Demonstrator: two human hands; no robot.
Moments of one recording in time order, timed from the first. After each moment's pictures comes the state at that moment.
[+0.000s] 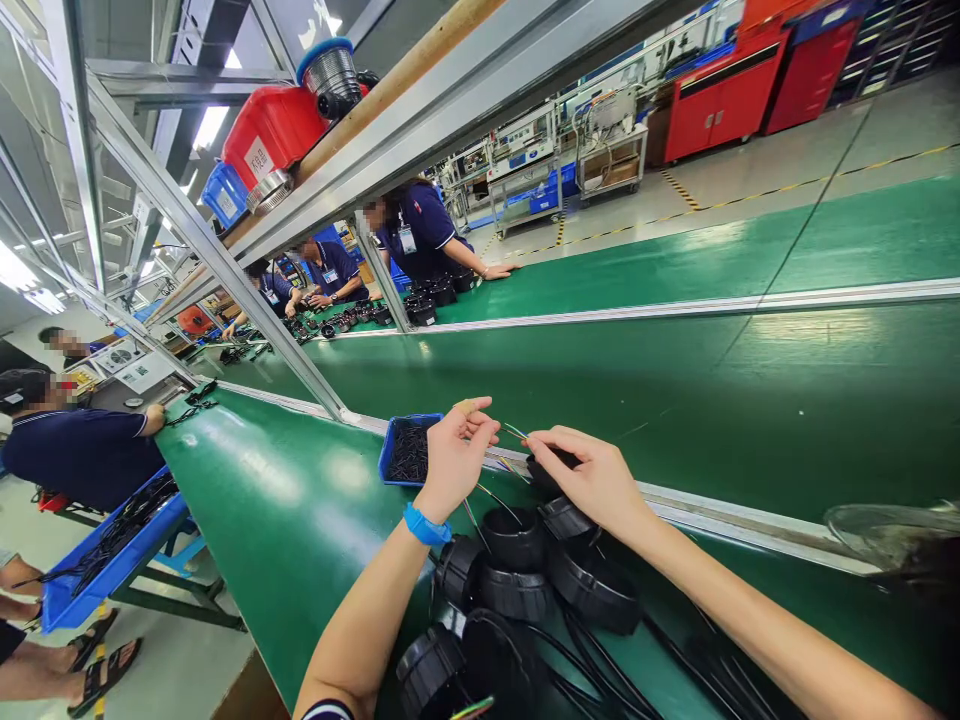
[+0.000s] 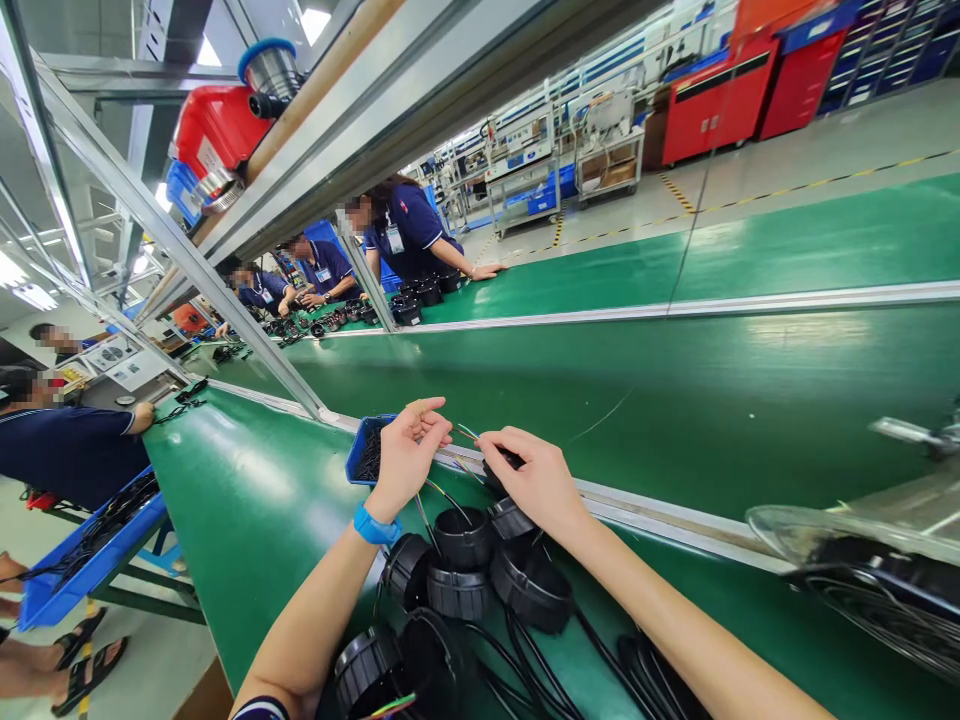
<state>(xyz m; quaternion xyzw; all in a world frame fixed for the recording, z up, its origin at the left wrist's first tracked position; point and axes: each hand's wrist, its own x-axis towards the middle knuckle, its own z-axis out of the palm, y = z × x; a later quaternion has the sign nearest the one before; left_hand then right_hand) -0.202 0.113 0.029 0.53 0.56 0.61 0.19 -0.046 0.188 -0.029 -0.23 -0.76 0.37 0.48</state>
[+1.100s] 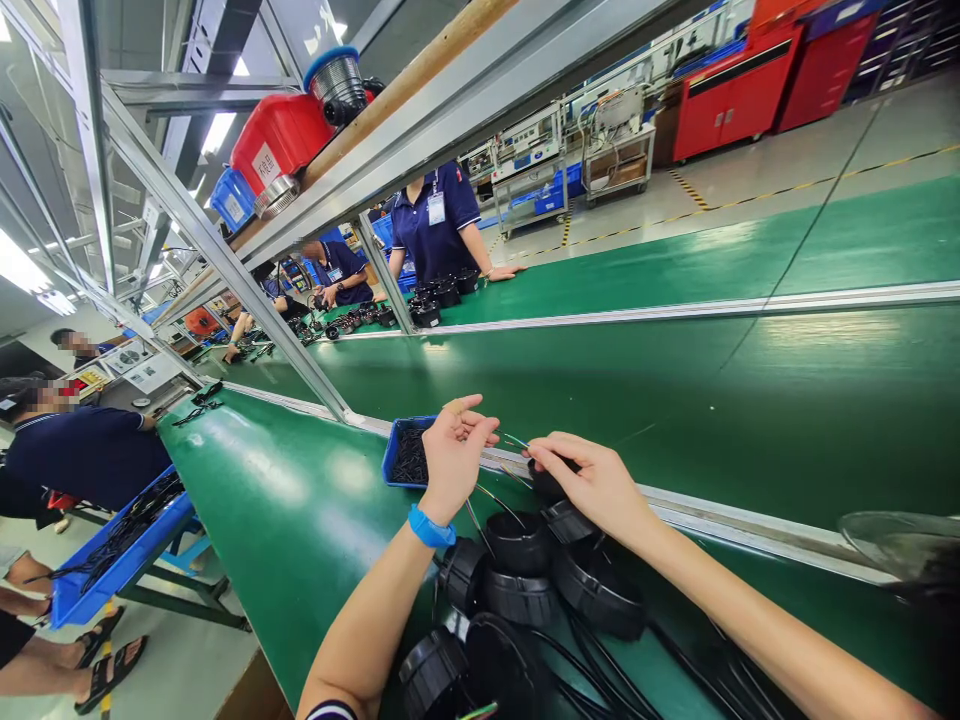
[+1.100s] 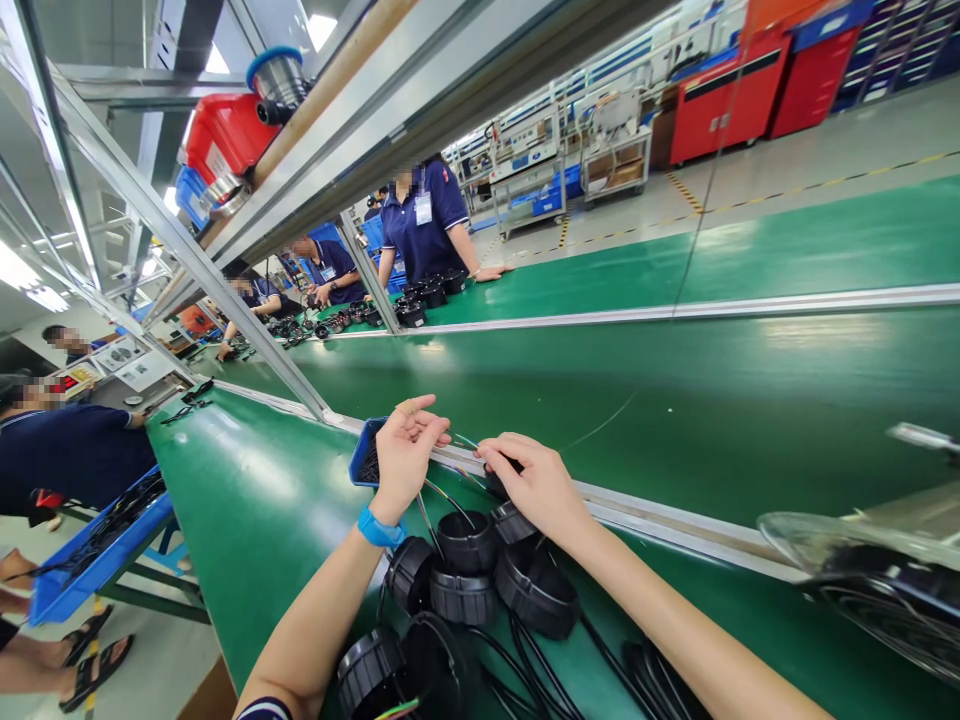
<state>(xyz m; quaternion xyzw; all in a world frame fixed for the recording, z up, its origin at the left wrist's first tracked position) -0.196 0.111 0.034 0.46 0.56 0.66 0.20 -0.045 0.187 -0.024 -0.21 -0.76 0.40 0.46</state>
